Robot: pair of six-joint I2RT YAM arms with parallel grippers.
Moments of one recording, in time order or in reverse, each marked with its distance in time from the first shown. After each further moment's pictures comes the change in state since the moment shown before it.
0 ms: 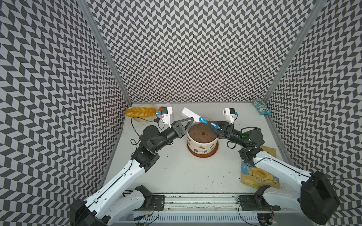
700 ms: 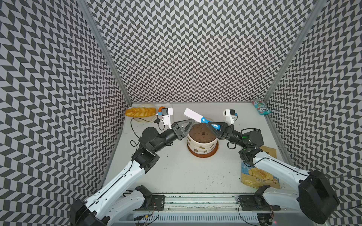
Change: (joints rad) left arm 0.000 -0.011 -0.026 0.051 0.042 0.034; right arm -0.016 0.002 -0.032 0.021 -0.001 -0.013
